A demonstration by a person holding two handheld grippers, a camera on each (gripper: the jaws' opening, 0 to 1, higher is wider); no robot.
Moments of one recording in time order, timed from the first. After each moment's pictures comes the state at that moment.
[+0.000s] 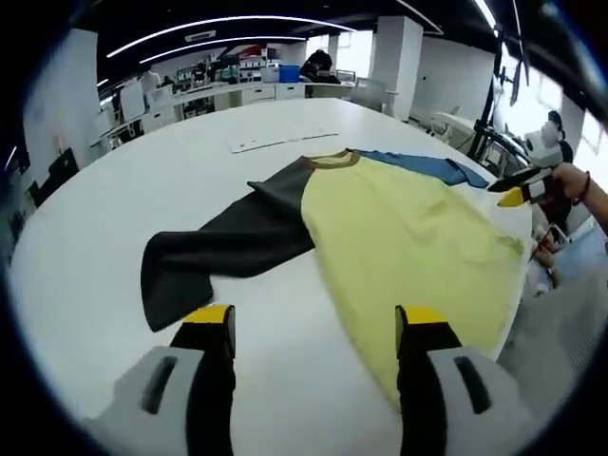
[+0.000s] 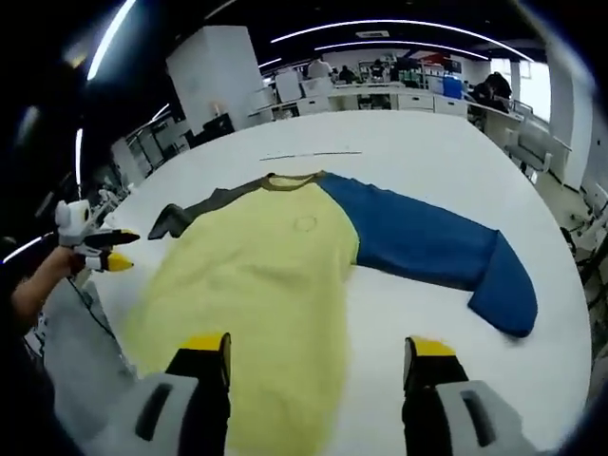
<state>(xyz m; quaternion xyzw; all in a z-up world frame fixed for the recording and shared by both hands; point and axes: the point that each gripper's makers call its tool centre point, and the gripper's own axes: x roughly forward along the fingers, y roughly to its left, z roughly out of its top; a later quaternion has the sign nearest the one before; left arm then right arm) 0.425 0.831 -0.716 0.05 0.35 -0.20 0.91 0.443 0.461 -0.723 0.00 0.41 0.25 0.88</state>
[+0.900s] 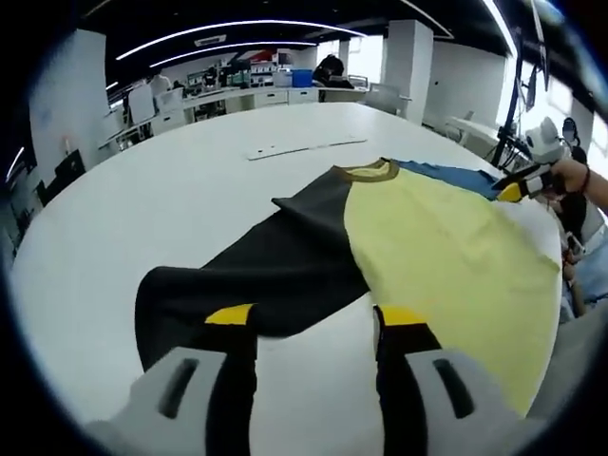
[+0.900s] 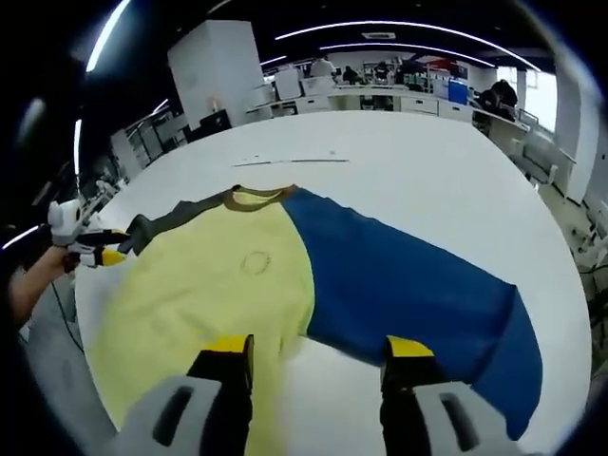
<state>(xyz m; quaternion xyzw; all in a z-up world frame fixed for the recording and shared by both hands) 0.496 0.842 -0.744 0.05 0.34 -0.18 0.92 0.536 0.456 -0.753 -0.02 0.41 0.25 0.88</state>
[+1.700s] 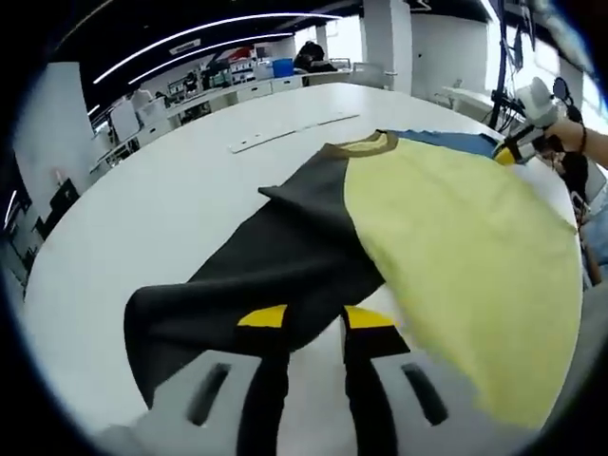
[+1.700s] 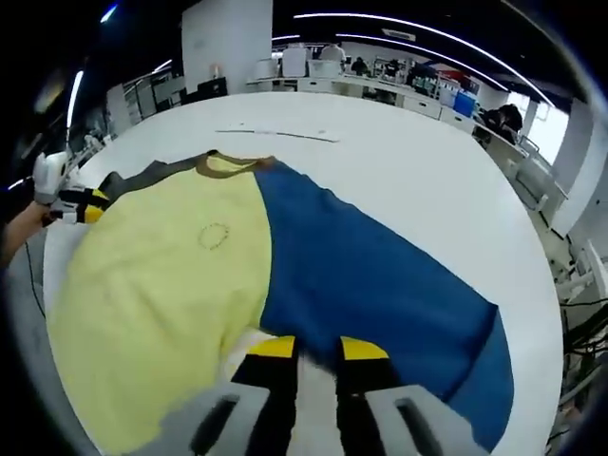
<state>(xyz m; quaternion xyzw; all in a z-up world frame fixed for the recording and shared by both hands) 0.513 0.839 -0.766 0.13 0.35 -0.20 0.91 0.551 0.432 -0.772 -0.12 0.42 0.22 0.87</state>
